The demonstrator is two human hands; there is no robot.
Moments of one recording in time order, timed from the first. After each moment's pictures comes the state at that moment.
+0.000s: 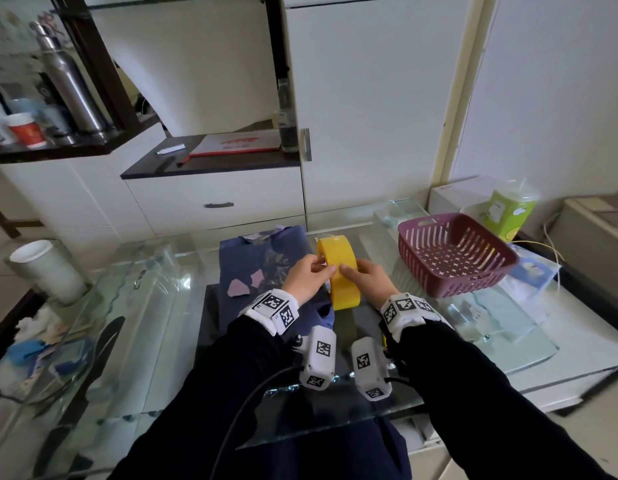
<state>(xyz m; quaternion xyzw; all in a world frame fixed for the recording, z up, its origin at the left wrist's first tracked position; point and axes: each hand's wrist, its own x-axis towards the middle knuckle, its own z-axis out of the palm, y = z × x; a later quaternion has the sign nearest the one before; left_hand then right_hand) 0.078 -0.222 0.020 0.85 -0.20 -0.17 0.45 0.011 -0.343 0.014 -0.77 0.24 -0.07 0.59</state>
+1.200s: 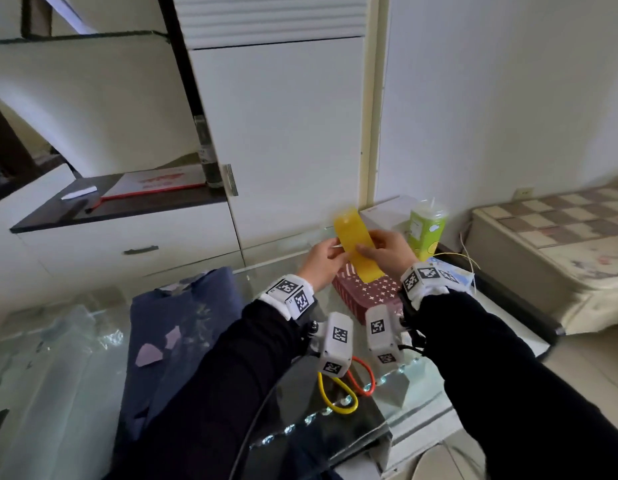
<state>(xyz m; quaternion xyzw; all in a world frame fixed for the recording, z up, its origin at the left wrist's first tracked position) -0.015 -0.207 0.025 0.78 -0.22 -0.21 0.54 -0.082 -0.332 0.038 -0.83 0.20 -0.12 0.51</state>
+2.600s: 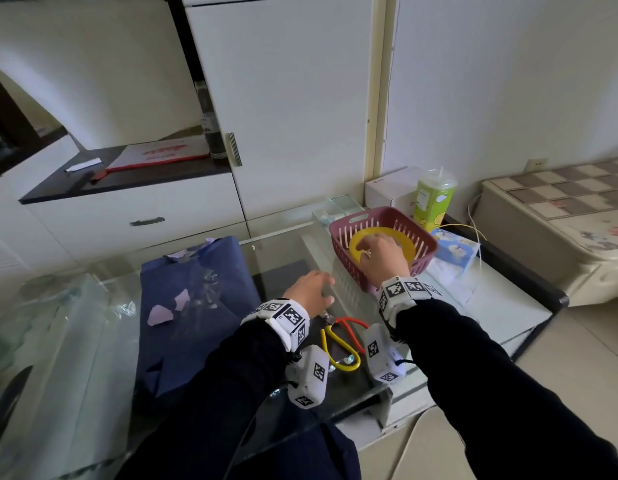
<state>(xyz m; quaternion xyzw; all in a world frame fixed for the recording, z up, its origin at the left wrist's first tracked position) 0.039 -0.243 0.021 0.91 -0.36 -0.15 0.17 -0.027 -0.386 0.051 -0.93 0.24 -0.19 0.21</state>
